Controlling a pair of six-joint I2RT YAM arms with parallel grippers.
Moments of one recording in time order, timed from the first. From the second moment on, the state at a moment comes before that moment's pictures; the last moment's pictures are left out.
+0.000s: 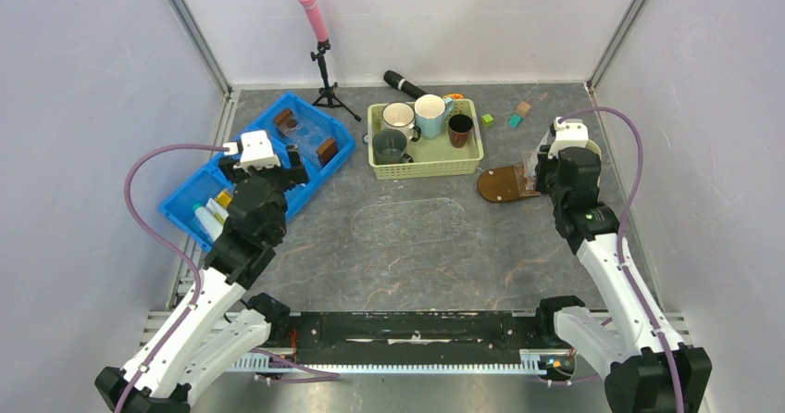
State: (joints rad) left arm -0.50 0.69 0.73 -0.05 -0.73 -0.02; right arm 0.12 0.91 0.75 -0.27 0.20 0.02
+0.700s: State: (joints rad) left arm -0.50 0.69 0.72 -0.05 -0.73 -0.02; right arm 0.12 0.93 0.75 -0.27 0.20 0.02
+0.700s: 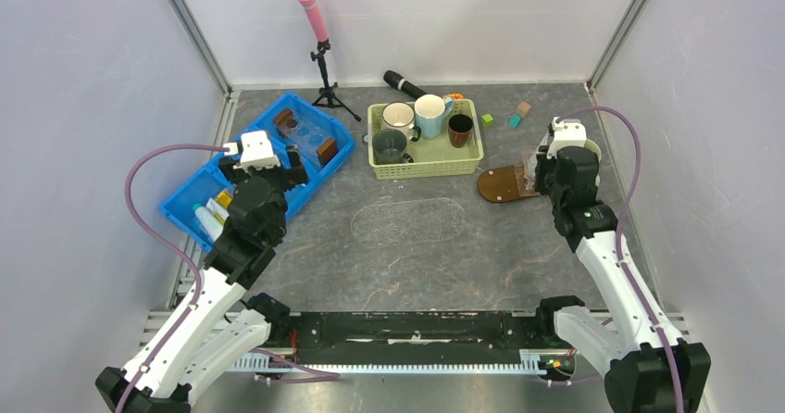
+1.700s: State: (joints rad) left arm -0.50 0.69 0.72 -0.05 -0.73 -0.02; right arm 0.12 0.93 0.78 -0.30 0.21 0.00
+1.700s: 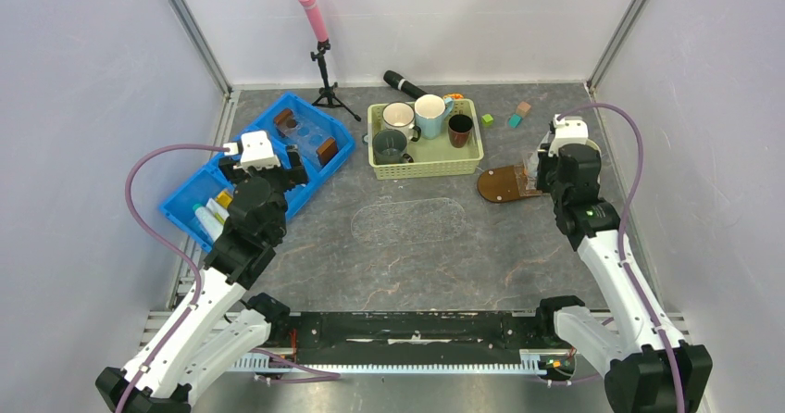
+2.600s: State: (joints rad) left arm -0.50 0.68 0.72 -0.05 -0.73 -0.02; right arm 0.12 0.92 0.77 -0.29 0.21 0.00
